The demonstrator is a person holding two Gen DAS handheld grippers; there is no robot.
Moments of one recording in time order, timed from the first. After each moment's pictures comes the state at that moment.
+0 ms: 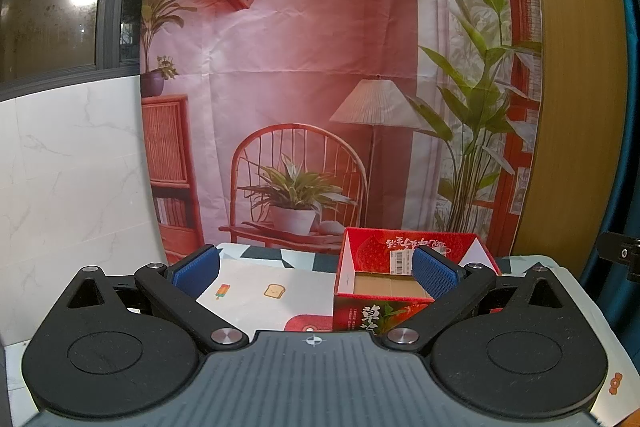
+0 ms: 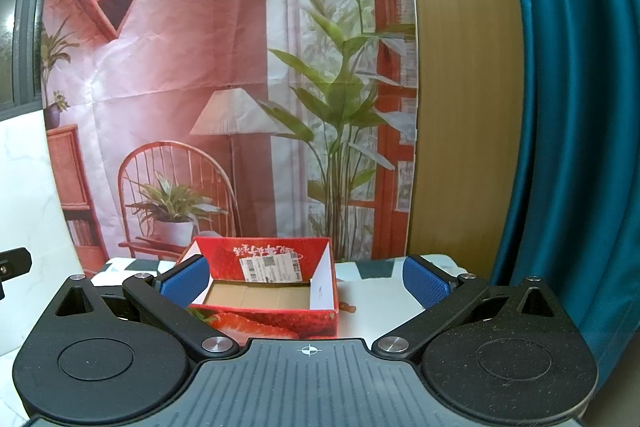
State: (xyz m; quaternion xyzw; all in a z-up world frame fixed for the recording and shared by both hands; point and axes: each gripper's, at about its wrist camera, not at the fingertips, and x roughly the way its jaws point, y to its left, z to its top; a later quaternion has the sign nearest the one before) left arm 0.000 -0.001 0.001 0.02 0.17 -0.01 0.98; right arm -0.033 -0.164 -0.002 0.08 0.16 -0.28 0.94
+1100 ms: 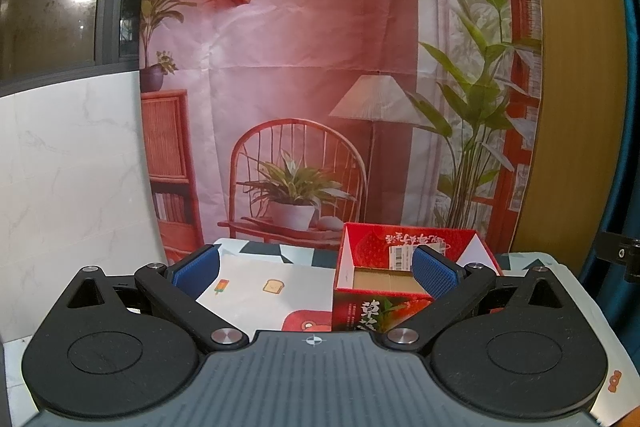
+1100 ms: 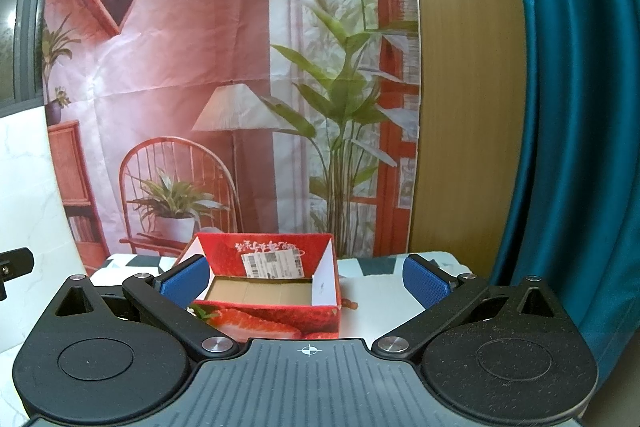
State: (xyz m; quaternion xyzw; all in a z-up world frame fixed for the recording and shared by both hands) left arm 0.002 0.000 0.000 0.02 0.18 -0.01 0.98; right arm -0.031 -0.163 -0.004 0.08 0.16 -0.28 0.94
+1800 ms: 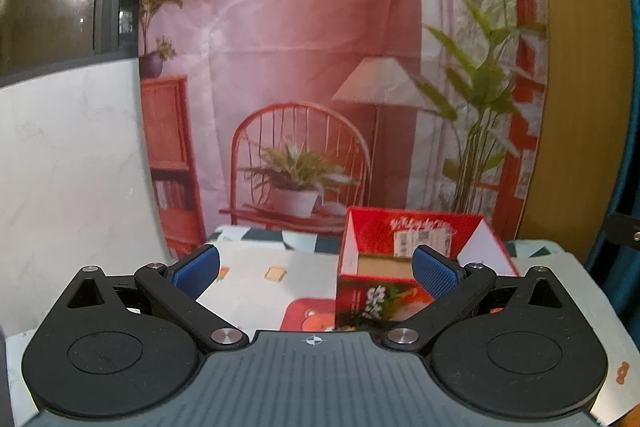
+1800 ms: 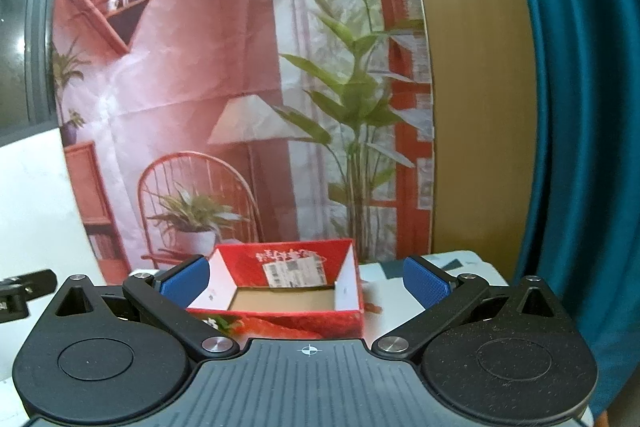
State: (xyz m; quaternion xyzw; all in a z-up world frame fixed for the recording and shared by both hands) left arm 0.018 0.002 -0.019 0.02 0.20 -0.01 0.98; right arm -0.033 -0.168 -0.015 0.11 0.13 -0.24 0.95
